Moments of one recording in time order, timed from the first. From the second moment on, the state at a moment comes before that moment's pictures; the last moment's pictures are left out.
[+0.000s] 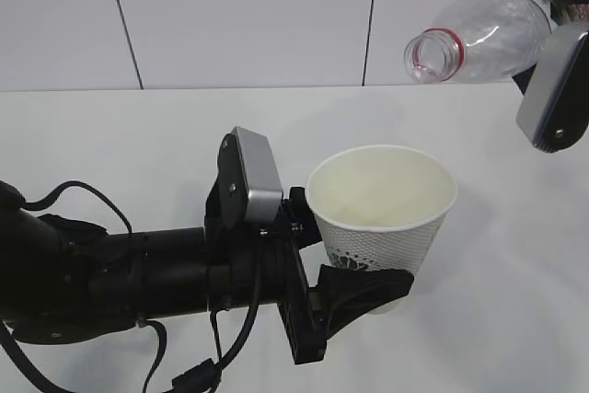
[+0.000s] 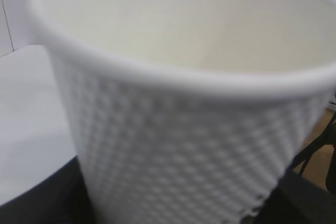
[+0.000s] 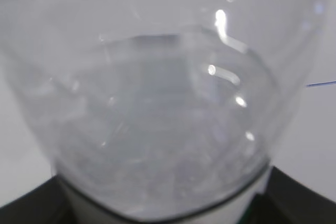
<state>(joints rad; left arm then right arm) -0.74 1.94 -0.70 0.68 -1.14 -0.34 0.07 1.32 -0.62 -0.62 -0.67 -0.95</state>
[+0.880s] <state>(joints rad) -0.74 1.94 -0.70 0.68 -1.13 -0.34 0.07 1.32 -0.62 -0.62 -0.67 -0.97</state>
